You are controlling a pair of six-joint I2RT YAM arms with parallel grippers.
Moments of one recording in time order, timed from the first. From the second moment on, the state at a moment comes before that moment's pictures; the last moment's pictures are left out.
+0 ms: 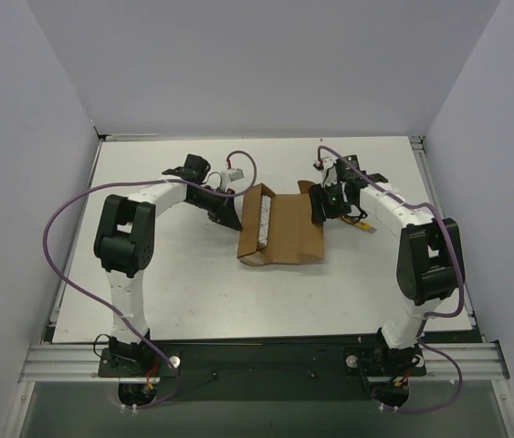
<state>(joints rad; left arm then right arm) -0.30 2.08 1.50 -0.62 0.95 0.25 0.23 1.76 1.25 -0.52 -0.24 -0.11</state>
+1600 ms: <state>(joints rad) -0.26 2.08 1.47 -0.64 0.95 0.23 0.44 1.83 1.47 -0.51 -0.17 -0.12</state>
